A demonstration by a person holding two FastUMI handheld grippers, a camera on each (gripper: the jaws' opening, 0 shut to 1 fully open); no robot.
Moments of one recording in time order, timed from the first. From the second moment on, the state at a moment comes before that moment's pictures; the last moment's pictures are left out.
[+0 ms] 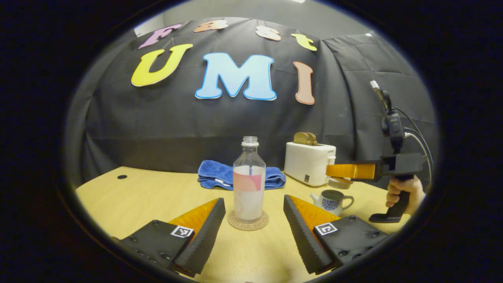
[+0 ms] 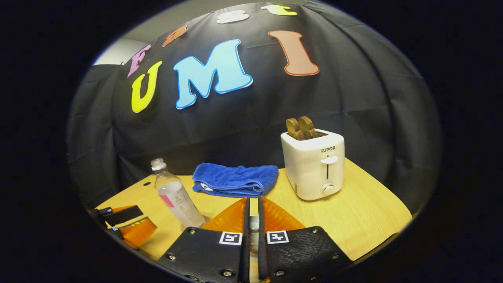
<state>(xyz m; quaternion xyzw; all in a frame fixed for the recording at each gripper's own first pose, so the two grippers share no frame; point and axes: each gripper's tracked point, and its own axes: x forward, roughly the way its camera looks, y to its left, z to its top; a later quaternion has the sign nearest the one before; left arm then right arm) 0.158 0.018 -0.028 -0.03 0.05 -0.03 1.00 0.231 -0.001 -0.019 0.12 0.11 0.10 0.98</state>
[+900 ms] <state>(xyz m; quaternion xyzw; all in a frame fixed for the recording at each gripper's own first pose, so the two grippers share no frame) 0.149 0.003 -0.040 -0.02 0.05 -0.05 1.00 0.245 0.004 -0.049 0.12 0.12 0.08 0.98</state>
